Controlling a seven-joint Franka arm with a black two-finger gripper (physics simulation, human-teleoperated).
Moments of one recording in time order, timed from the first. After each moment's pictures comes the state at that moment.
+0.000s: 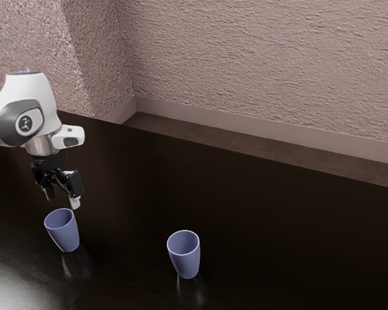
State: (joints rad) arm -0.09 -0.24 0.29 -2.36 0.04 1.99 0.20
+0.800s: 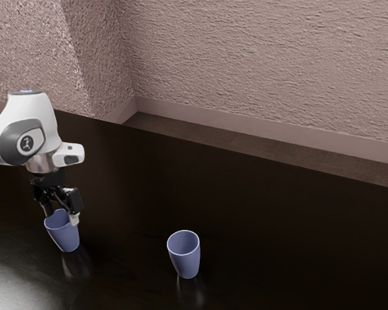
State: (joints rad) arm -0.10 -0.24 0.31 -2.45 0.05 2.06 0.17
